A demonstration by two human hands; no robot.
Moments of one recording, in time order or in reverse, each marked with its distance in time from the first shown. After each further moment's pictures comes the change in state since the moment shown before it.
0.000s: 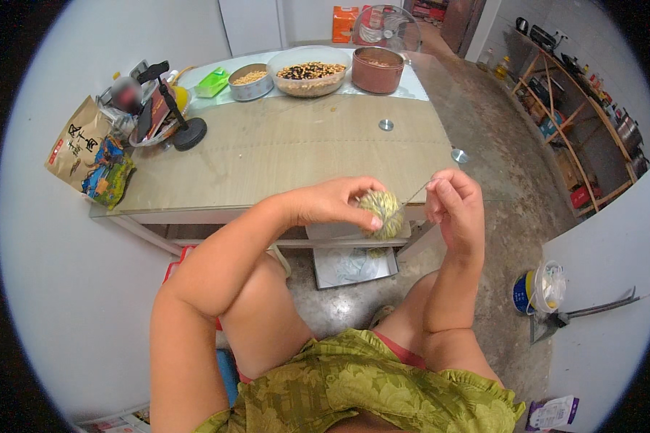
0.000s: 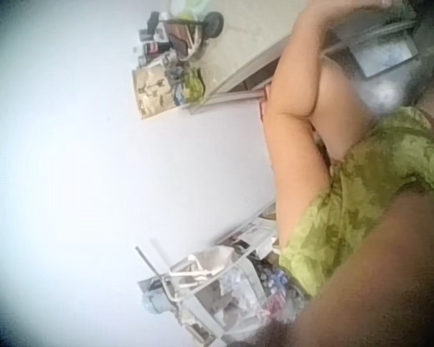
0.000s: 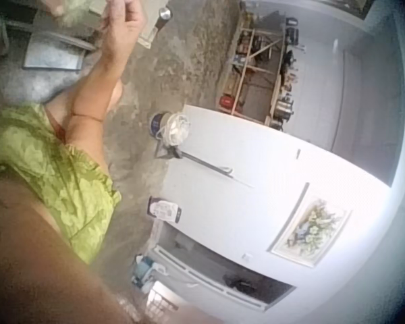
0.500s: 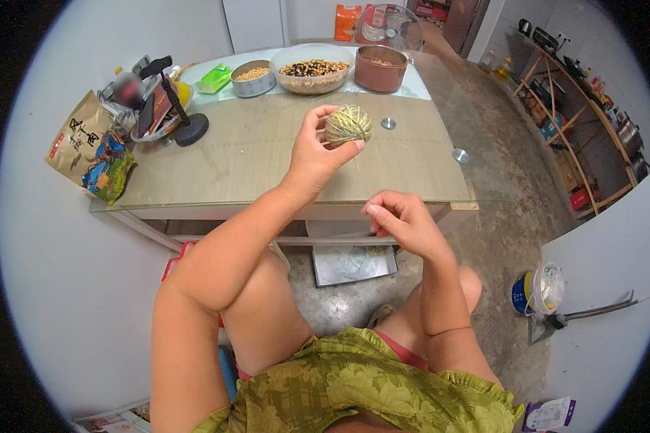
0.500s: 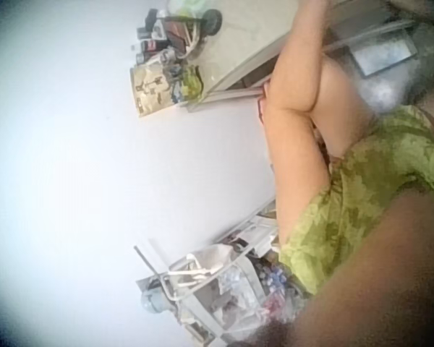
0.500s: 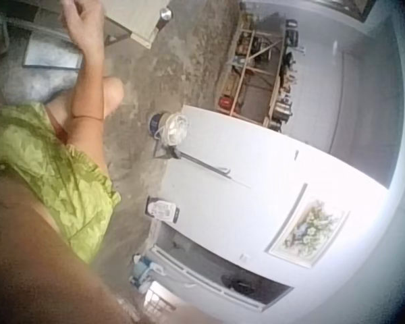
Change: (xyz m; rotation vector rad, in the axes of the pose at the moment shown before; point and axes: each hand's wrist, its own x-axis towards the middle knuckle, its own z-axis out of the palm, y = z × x) left_hand 0.011 0.004 -0.014 -0.042 0.943 0.472; right_hand -0.003 0.035 0.036 -0.365 -0.269 0.253
